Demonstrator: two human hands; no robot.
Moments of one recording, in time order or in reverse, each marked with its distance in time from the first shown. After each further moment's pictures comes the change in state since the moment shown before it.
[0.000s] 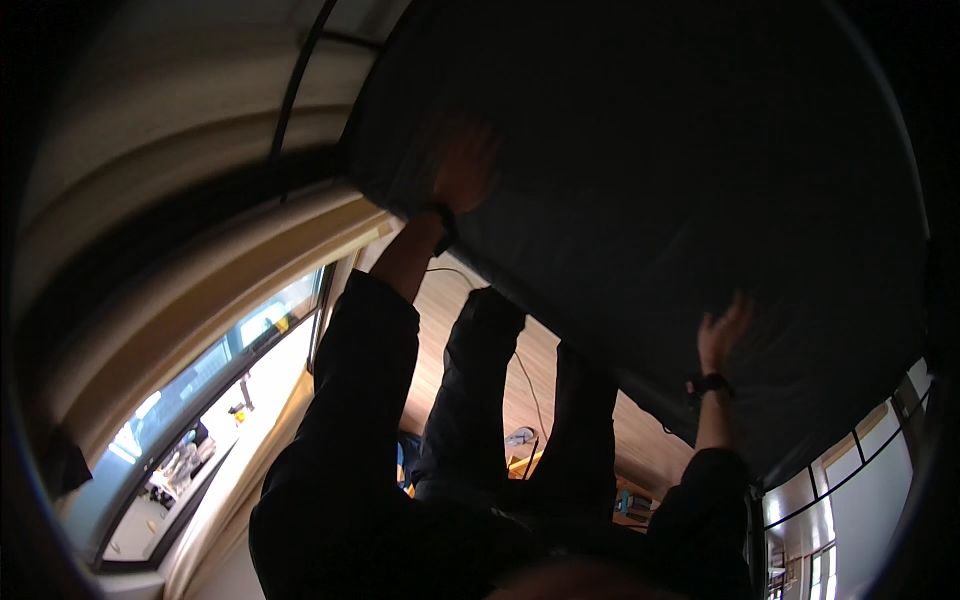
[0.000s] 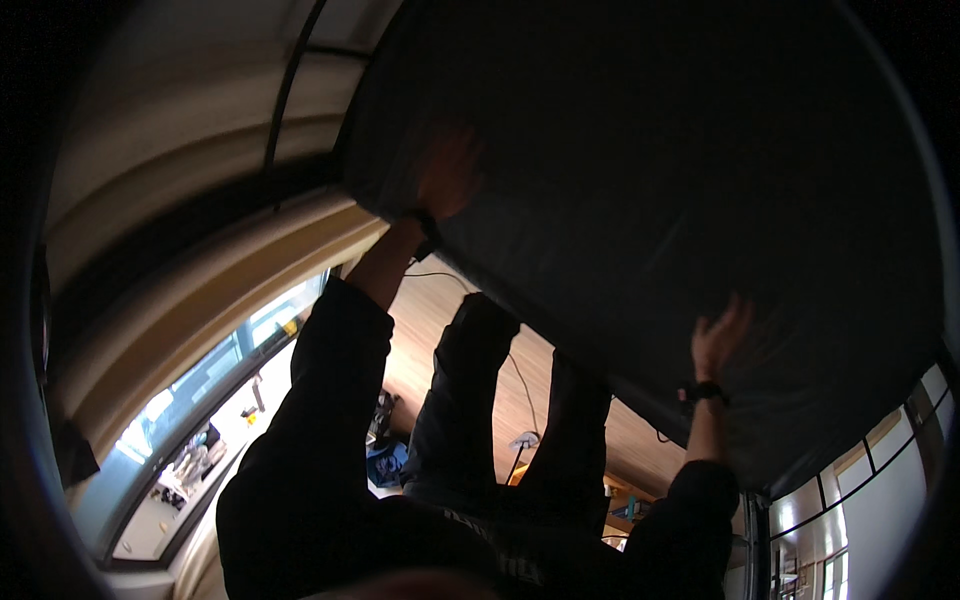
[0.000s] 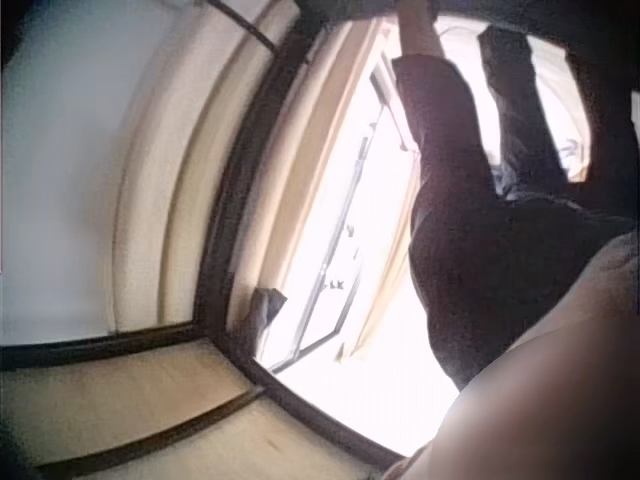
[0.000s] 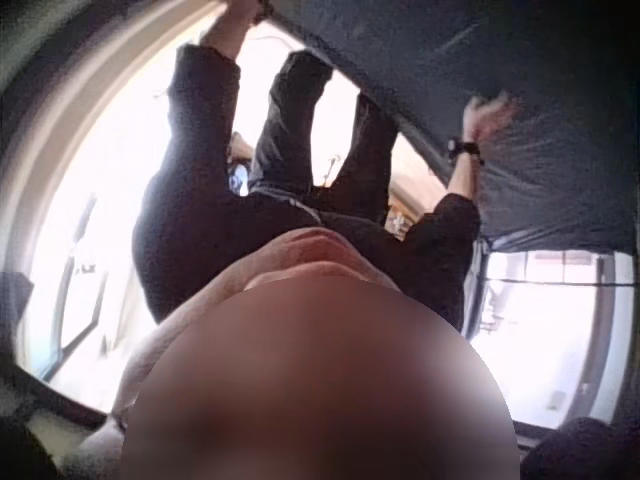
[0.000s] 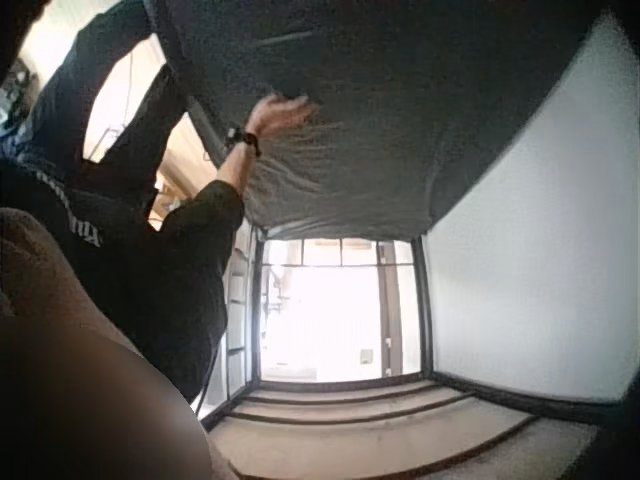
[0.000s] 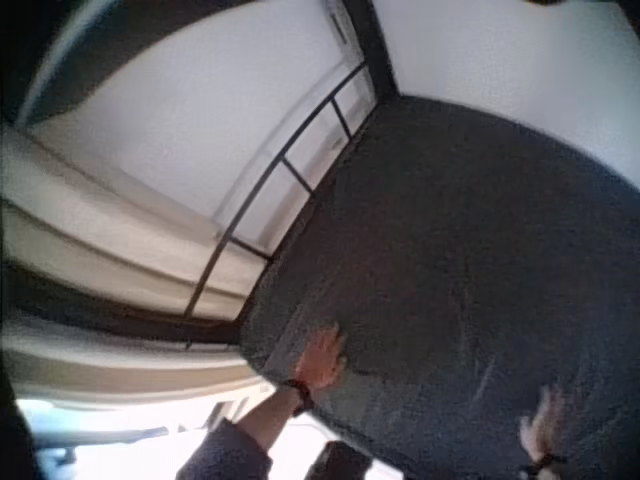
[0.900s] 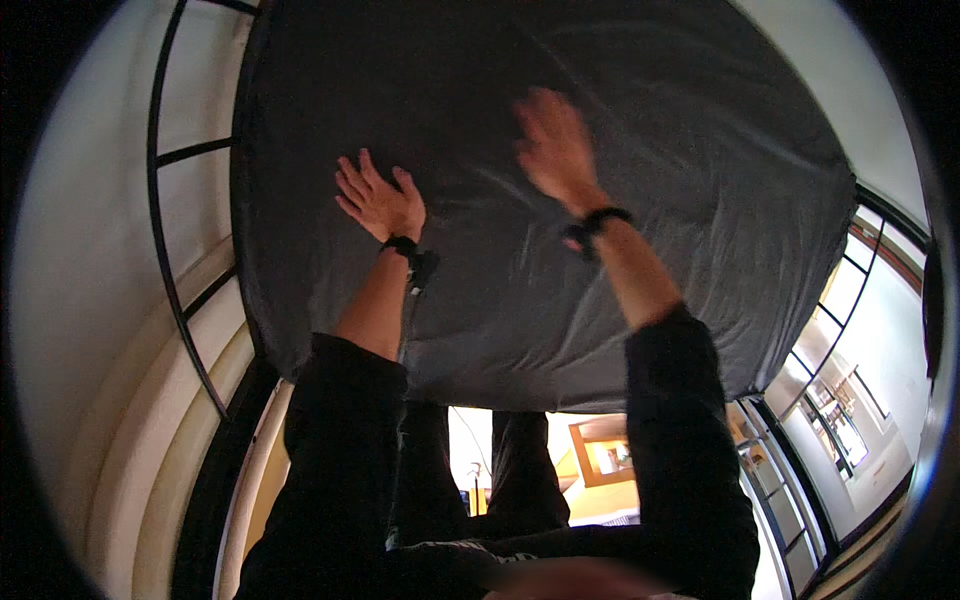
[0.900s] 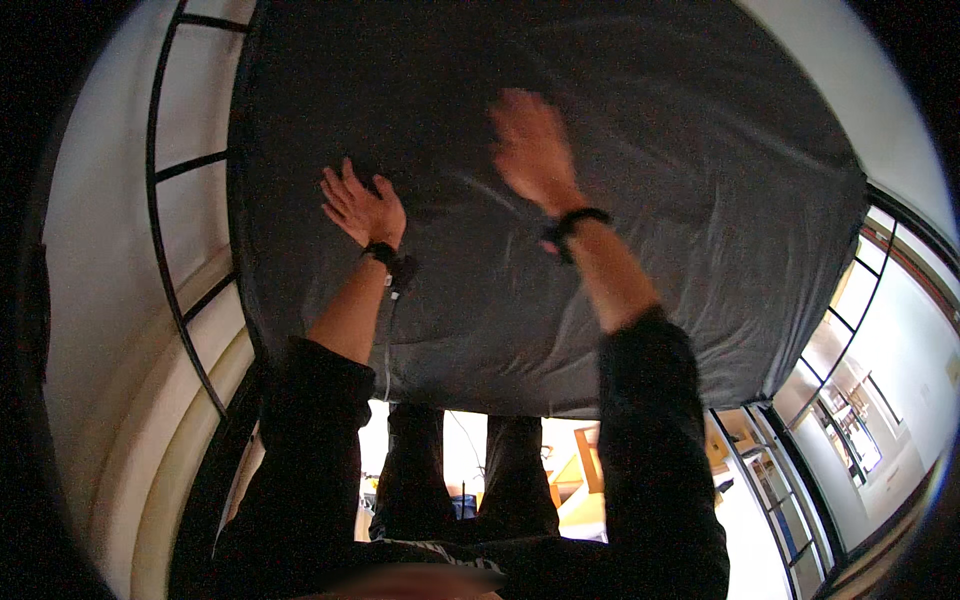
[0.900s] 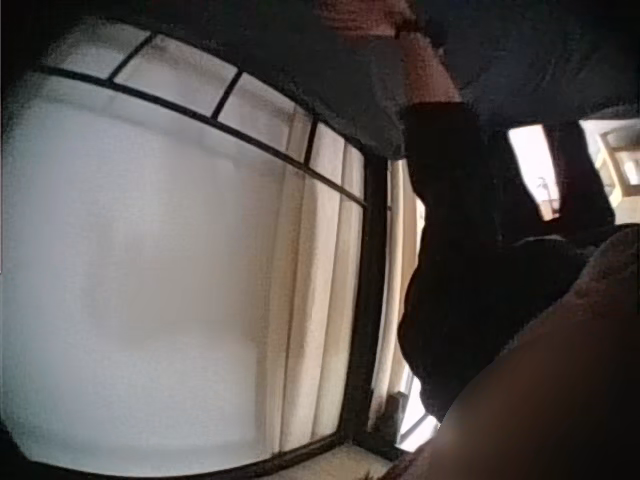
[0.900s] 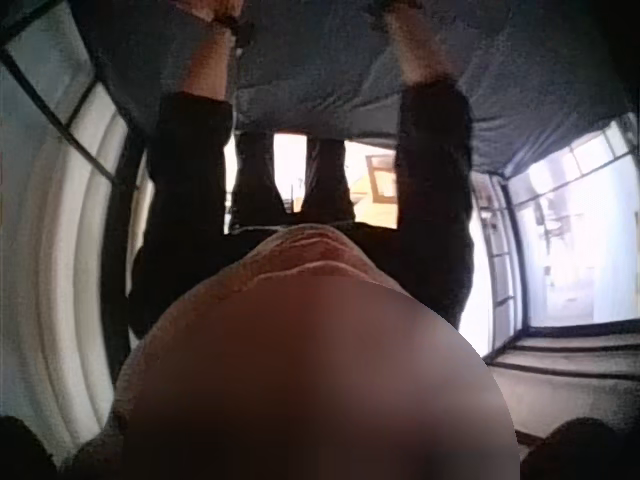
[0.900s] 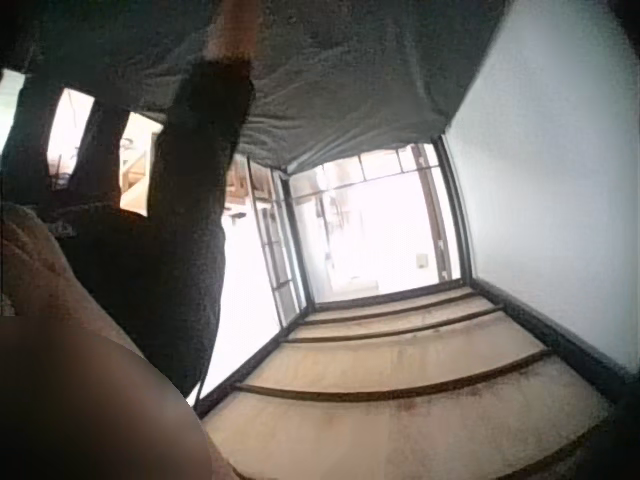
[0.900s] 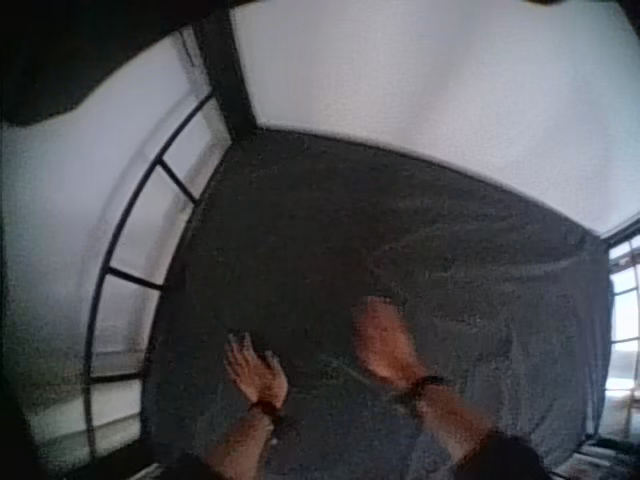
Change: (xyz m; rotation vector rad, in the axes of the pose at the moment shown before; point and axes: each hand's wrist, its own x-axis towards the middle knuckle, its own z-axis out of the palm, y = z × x) left_hand 0.319 0.115 -0.040 -0.172 0.327 -0.527; right_hand 0.418 -0.106 -0.017 0.051 0.087 -0.263
